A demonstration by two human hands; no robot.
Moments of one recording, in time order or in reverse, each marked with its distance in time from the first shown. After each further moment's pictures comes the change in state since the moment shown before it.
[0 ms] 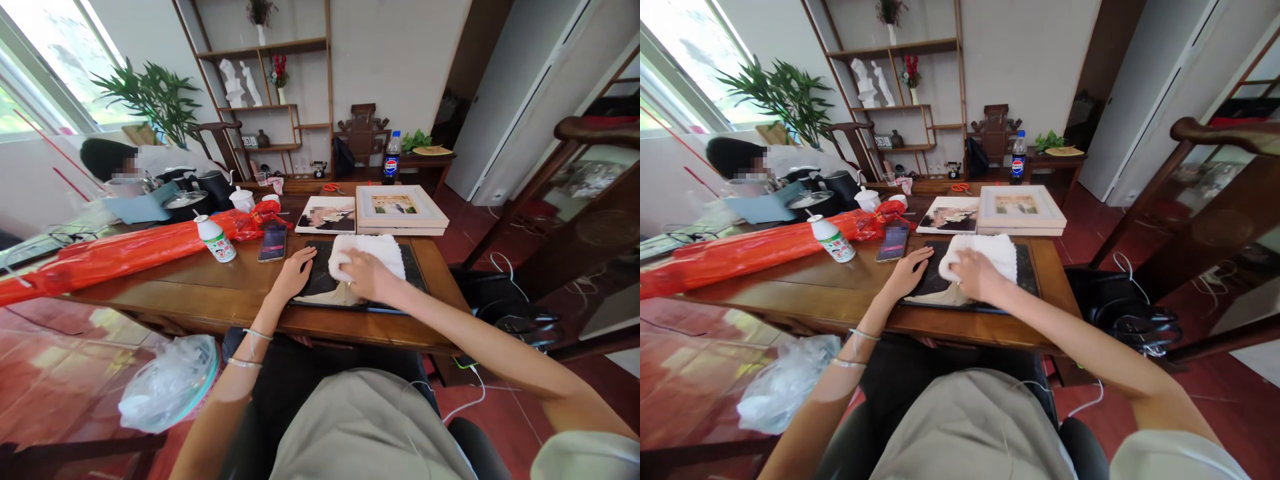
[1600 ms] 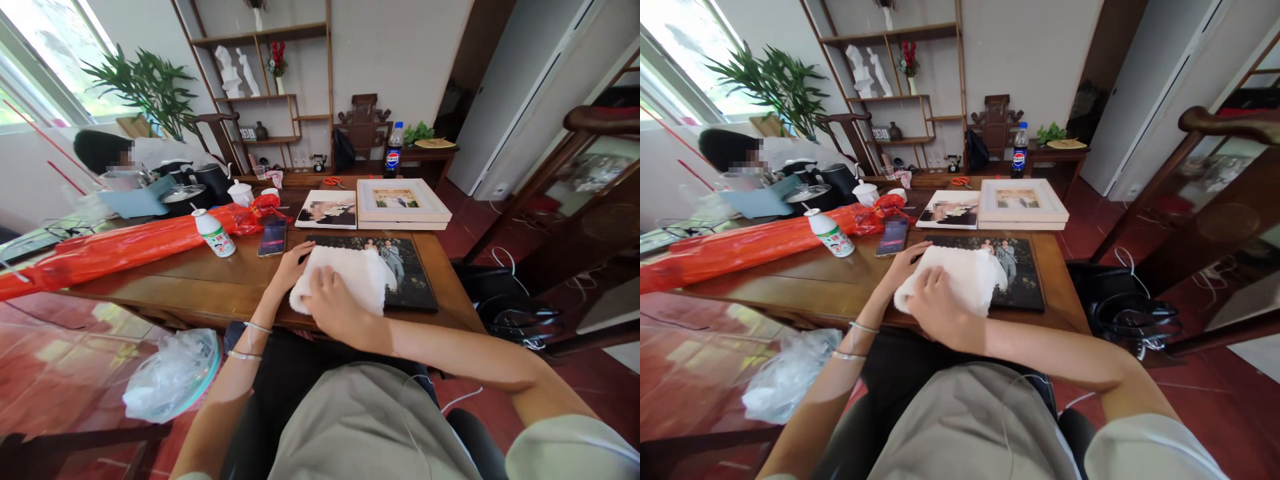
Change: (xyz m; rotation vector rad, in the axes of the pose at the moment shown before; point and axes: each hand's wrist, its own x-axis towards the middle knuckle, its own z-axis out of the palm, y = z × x) left_hand 0.005 -0.008 -0.007 -0.094 -0.058 -0.047; right_hand 0.001 -0.095 -0.007 -0.188 0.063 -0.038
